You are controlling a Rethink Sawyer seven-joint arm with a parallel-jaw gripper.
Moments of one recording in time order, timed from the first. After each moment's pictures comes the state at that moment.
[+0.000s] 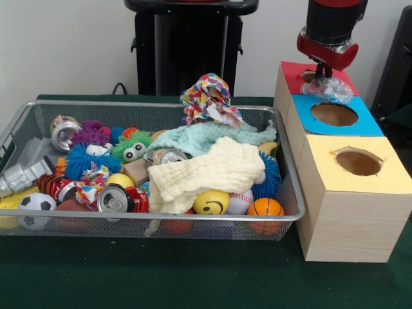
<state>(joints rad) 0.26 -0.67 -0.18 2.06 0.67 0.43 2.14</state>
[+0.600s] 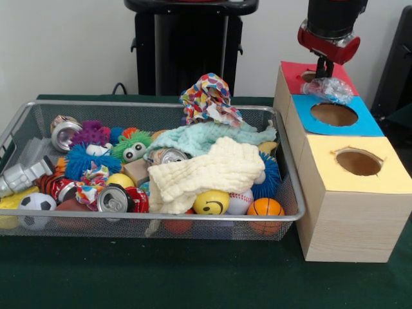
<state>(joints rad) 0.29 -0.67 -0.23 2.02 0.67 0.52 2.14</state>
